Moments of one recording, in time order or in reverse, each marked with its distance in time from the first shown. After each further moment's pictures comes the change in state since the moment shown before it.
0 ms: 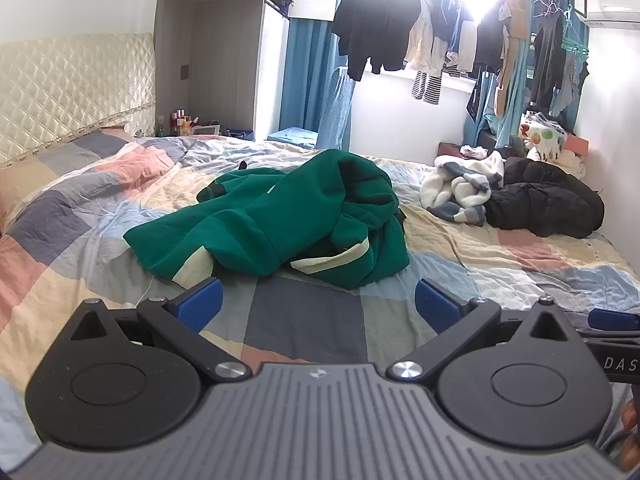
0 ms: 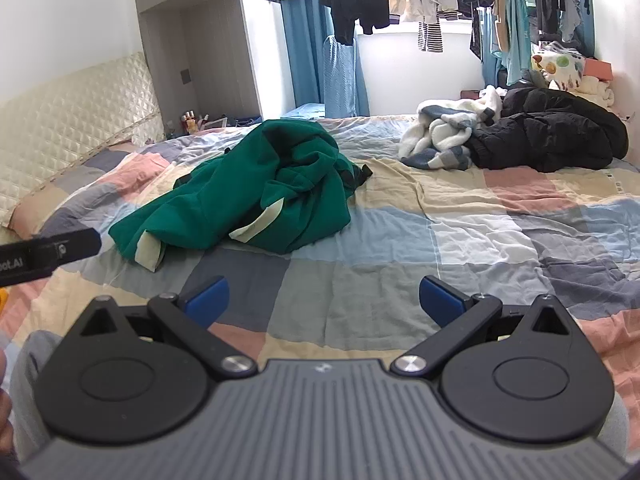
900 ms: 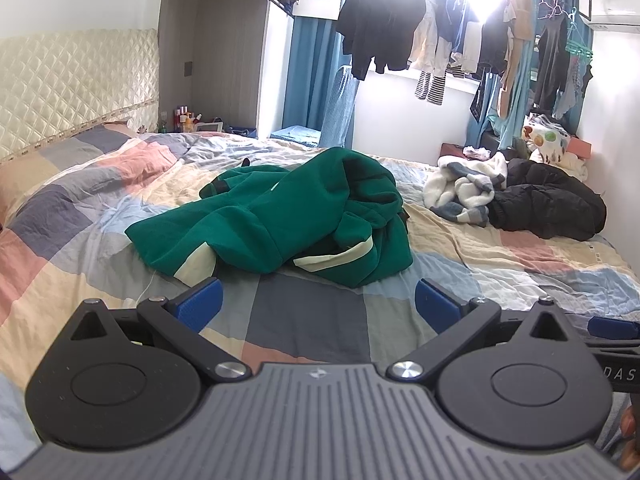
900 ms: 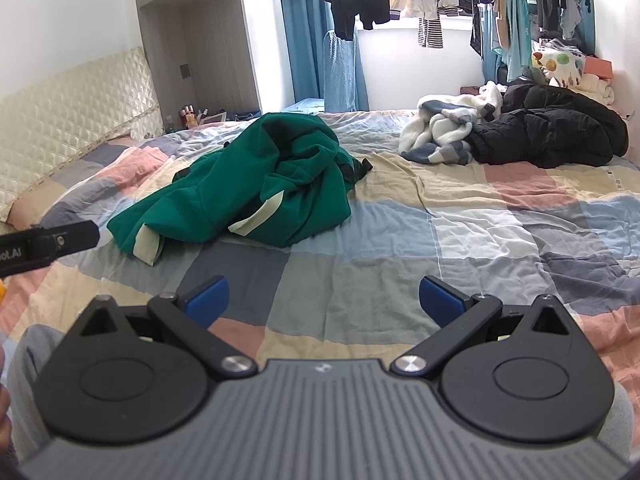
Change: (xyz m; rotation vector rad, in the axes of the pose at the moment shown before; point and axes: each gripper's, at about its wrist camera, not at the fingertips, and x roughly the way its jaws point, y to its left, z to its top) left arm 0.002 0.000 -0.001 0.000 0.003 0.000; right arm 0.002 0.002 -0.007 -0.001 0.009 -0.002
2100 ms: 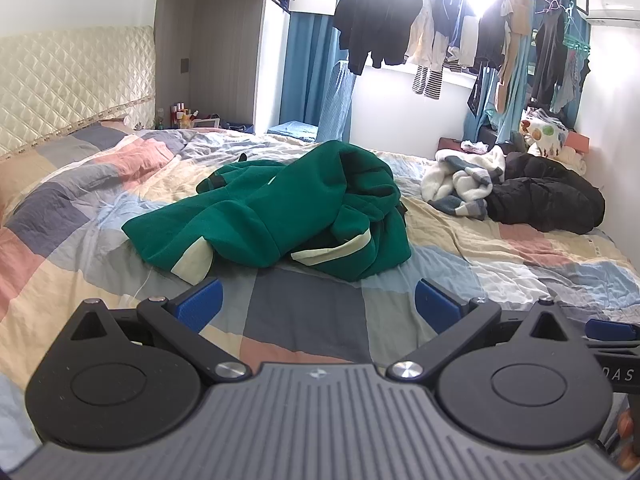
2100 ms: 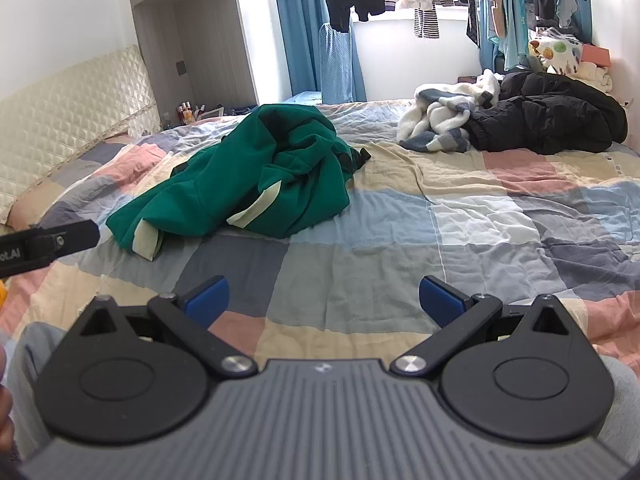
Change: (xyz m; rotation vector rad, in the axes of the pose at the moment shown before) left arm 0.008 0.002 -0.013 0.000 0.005 -0.002; right arm 0.003 -0.002 -0.007 0.023 0.024 0.002
